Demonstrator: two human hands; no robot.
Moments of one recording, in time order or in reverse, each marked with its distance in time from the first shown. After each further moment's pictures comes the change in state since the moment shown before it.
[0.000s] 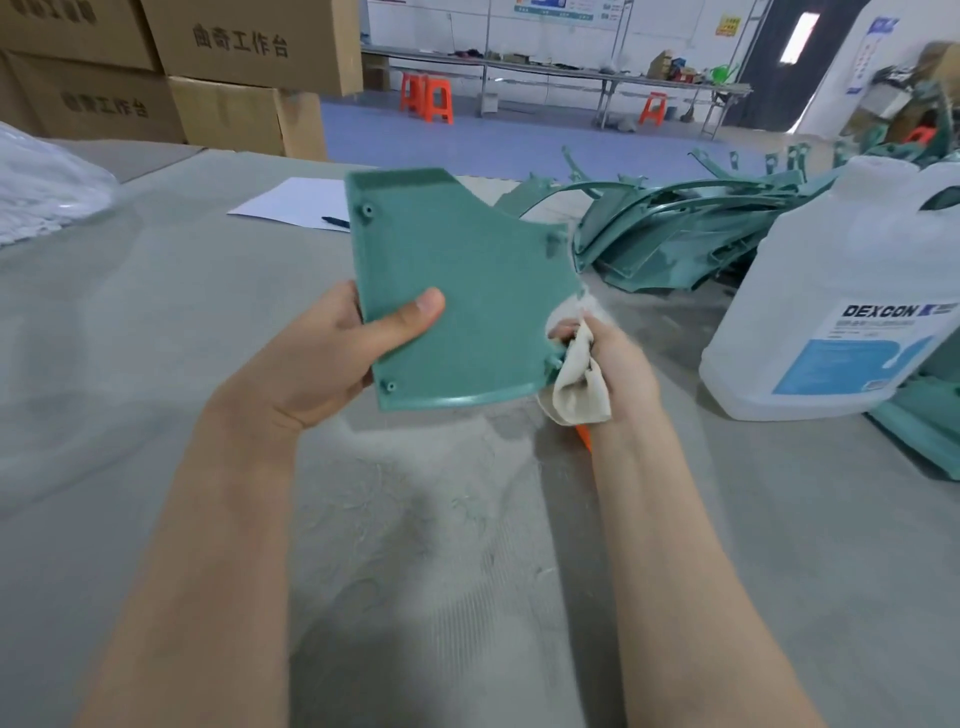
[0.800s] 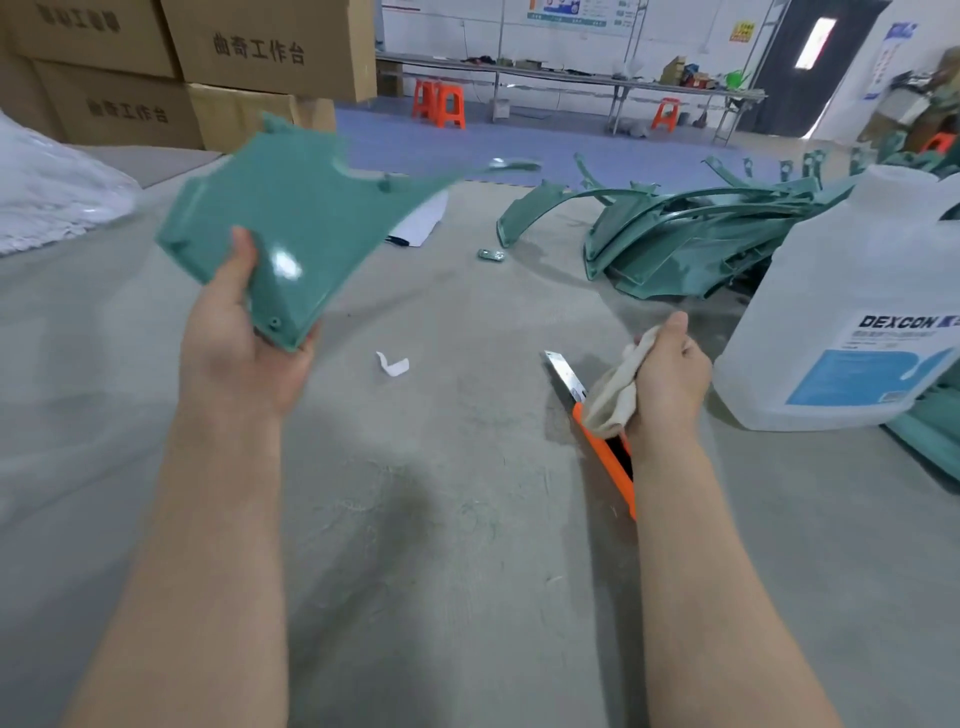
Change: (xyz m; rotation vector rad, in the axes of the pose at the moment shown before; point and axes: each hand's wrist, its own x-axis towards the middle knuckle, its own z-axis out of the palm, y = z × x) left_hand 0.001 0.010 -0.033 -0.662 0.594 0.213; right_hand 0.024 -0.003 -0.028 -0.287 0.464 -0.377
